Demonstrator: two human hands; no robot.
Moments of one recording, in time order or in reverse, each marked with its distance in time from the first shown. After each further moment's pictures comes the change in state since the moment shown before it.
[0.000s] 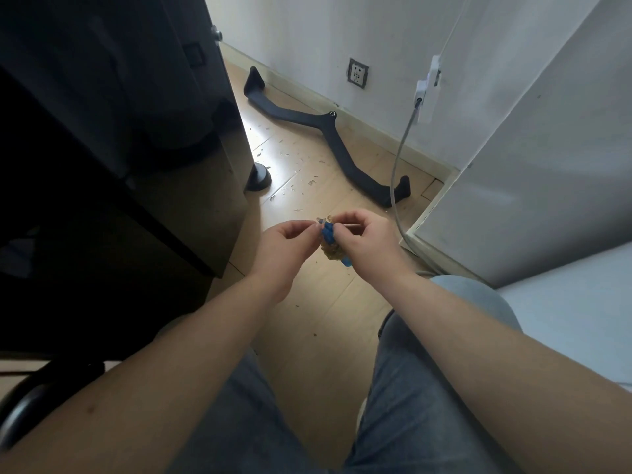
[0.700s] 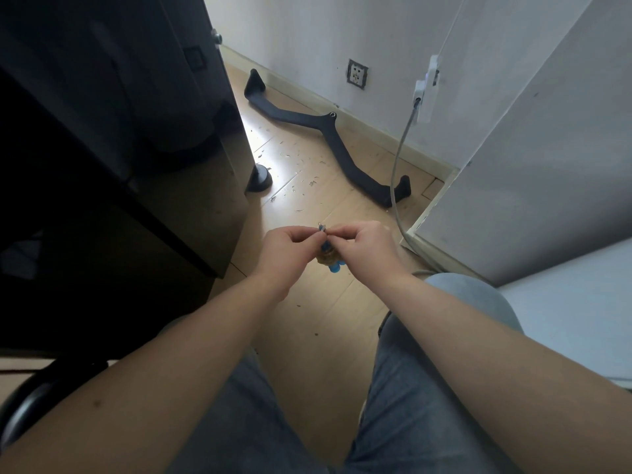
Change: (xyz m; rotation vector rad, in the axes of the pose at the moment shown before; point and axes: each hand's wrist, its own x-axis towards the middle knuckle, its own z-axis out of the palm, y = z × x) left_hand -0.005 0.000 -0.001 0.219 -0.045 0.099; right_hand -0.003 0.006 0.000 -0.238 -0.045 -0.041
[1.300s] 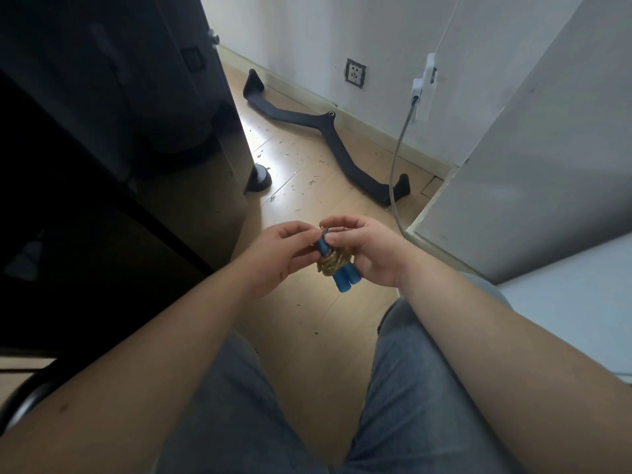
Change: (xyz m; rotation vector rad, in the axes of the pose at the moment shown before) left_hand -0.009 0.019 -0.023 -0.197 -0.323 -0.130; right_hand 0.014 0.005 -0.018 0.710 -0.456 0.383
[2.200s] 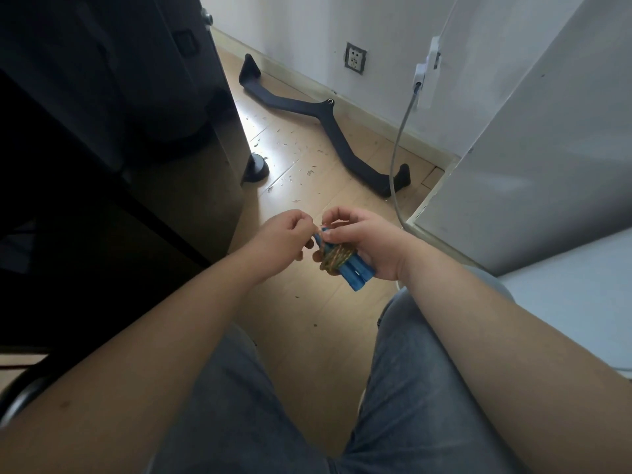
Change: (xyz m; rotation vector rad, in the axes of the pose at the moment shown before) left_hand 0.014 0.002 0.003 0.653 0.137 0.035; right_hand -0.006 -0.008 0.004 -0.118 -0.109 0.069
